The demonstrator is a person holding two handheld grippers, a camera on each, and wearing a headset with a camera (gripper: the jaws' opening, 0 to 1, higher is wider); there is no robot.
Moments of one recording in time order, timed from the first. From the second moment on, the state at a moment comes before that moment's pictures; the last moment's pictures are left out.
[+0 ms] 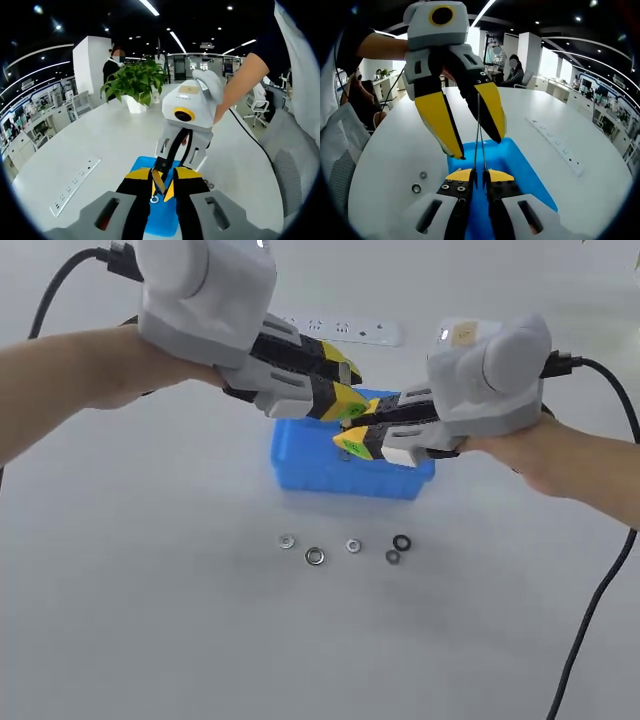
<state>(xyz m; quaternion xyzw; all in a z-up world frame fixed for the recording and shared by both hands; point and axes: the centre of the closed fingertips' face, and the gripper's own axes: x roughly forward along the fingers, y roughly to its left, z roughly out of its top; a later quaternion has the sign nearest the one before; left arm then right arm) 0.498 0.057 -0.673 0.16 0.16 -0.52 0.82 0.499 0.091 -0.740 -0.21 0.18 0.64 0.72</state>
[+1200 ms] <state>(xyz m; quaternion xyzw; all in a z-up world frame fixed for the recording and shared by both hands) 0.492 0.048 -0.669 0.25 0.16 -0.55 0.78 0.500 0.089 -0.745 -0.22 0.18 0.63 0.72</state>
